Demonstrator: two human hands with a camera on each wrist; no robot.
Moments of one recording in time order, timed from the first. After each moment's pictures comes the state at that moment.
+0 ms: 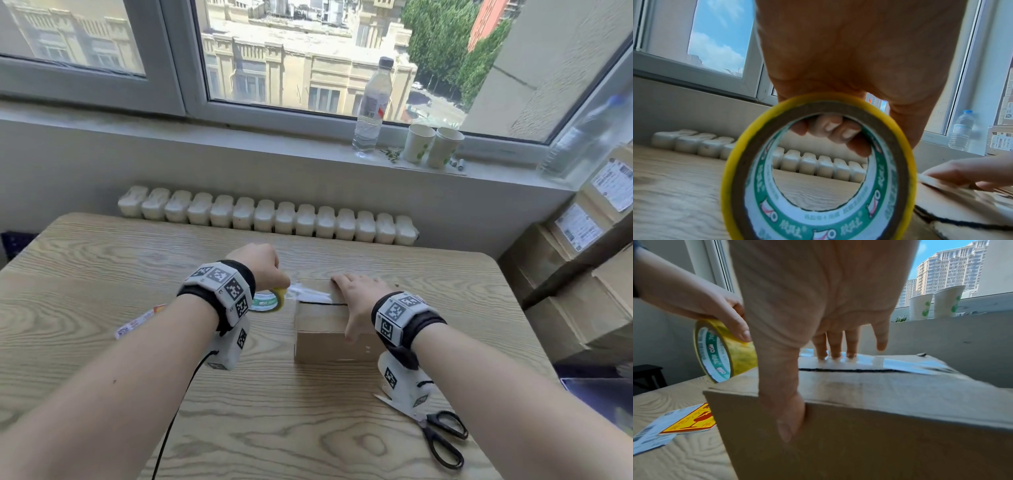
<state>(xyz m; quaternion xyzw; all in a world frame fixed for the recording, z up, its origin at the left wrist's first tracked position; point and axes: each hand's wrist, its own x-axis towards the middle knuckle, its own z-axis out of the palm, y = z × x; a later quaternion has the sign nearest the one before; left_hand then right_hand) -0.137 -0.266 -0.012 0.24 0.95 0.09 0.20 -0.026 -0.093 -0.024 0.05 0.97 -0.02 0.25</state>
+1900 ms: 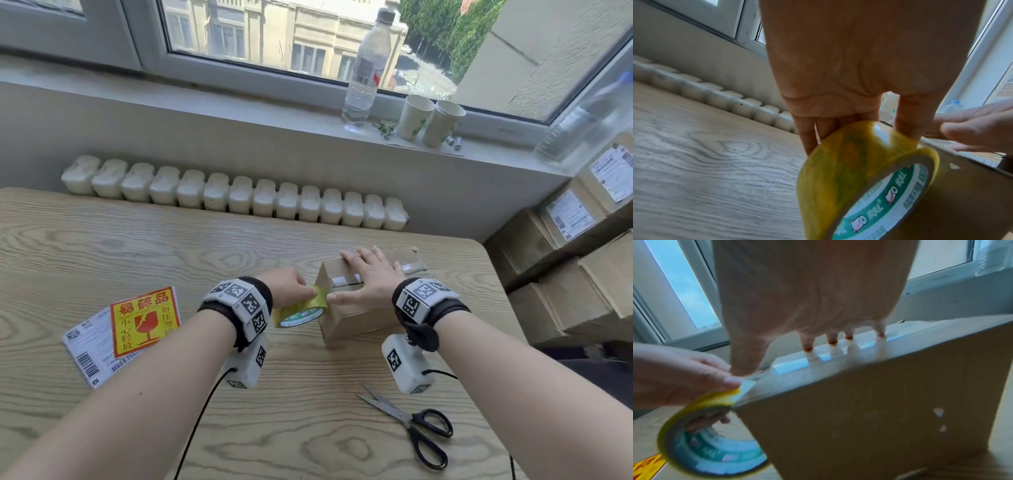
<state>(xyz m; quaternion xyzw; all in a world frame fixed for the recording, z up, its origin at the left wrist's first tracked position) -0.133 -0.203 -0.070 0.29 0.87 0.15 0.36 -0.044 -0.031 -0.047 0.17 0.95 -0.11 0.25</state>
